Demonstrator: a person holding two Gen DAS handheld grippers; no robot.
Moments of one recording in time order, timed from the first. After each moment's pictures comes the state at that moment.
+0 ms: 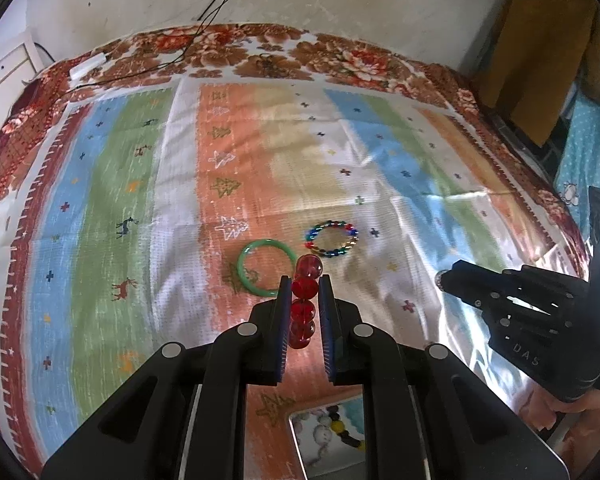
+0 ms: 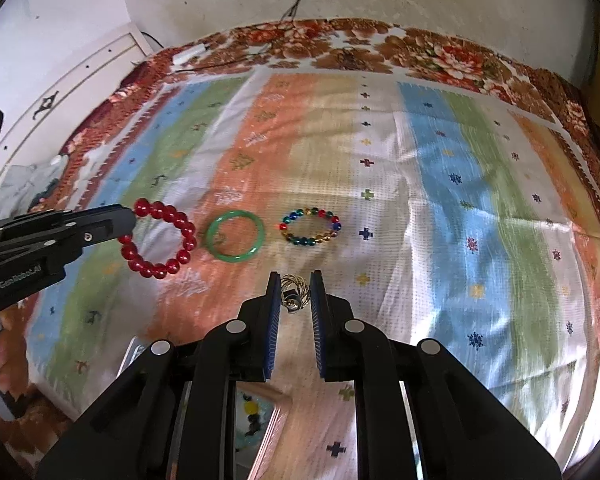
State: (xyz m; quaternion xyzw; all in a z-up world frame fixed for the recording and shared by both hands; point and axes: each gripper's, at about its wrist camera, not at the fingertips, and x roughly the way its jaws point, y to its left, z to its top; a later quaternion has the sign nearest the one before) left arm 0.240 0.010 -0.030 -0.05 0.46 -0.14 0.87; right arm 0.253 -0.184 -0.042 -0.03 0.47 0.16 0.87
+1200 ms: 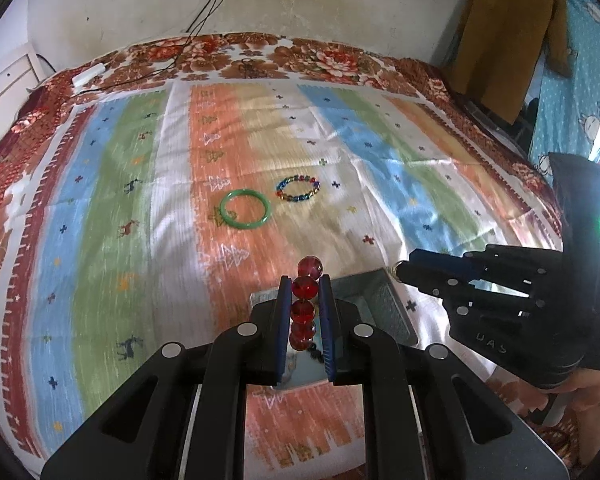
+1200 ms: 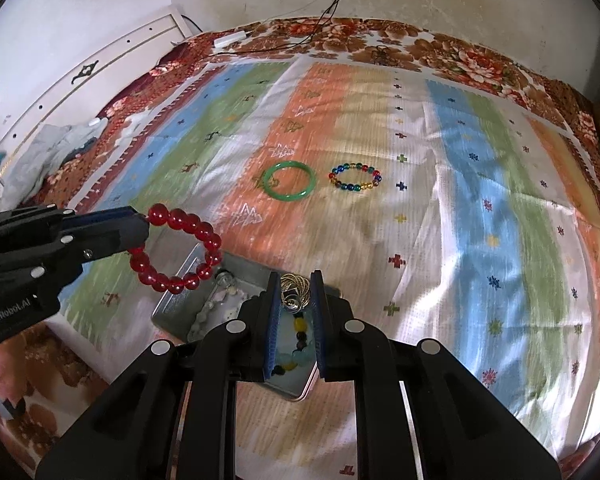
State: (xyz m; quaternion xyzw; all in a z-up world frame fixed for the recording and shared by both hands) left arm 0.129 -0.001 -0.025 -0.04 0.45 -0.15 0.88; right arm 0.163 -0.169 -0.043 -0.05 0.47 0.20 0.86
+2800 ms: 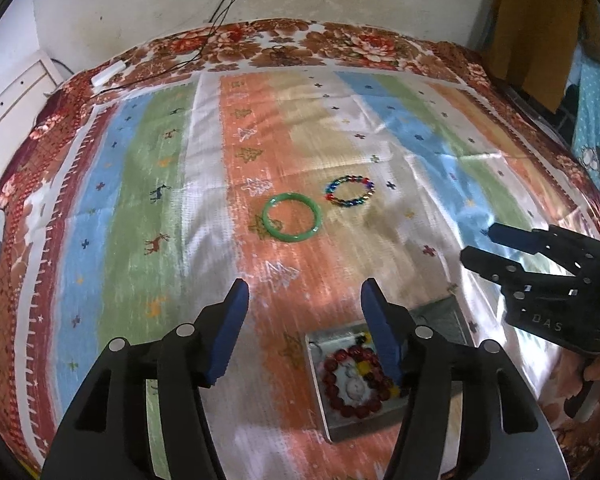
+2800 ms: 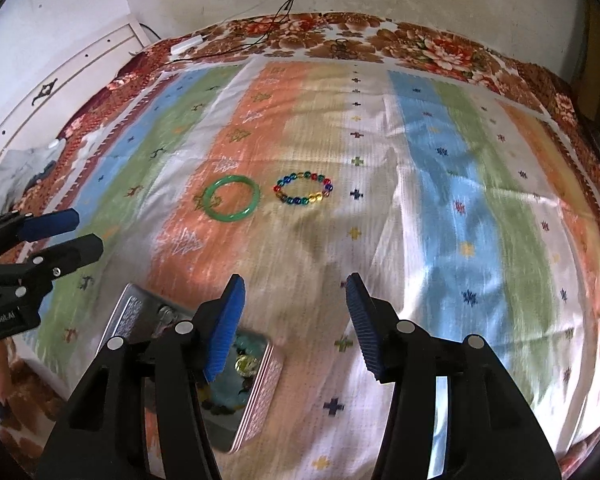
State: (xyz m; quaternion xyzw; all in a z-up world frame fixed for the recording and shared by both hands) left arm 0.187 0.011 -0.043 0.00 0.47 -0.09 0.88; right arm 0.217 -0.192 -0.058 -0.04 0.47 0.14 0.87
